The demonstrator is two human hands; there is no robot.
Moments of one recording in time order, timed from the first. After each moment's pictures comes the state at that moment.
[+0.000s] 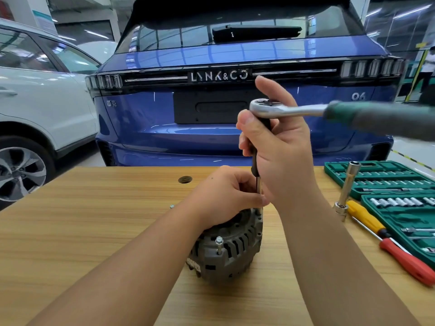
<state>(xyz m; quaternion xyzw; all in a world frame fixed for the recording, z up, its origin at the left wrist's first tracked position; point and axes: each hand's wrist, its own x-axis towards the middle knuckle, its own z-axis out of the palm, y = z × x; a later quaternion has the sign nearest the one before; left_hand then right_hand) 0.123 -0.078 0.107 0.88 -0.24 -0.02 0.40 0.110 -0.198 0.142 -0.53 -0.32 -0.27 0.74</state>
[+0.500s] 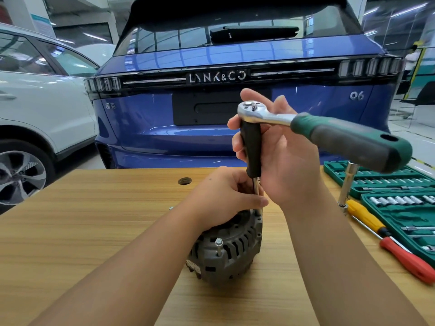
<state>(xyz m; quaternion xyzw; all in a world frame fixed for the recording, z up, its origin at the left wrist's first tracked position) 0.123 -0.077 0.105 0.88 -0.22 -0.01 0.41 0.108 -0.208 0.149 -0.50 -0.29 -0.07 0.81</state>
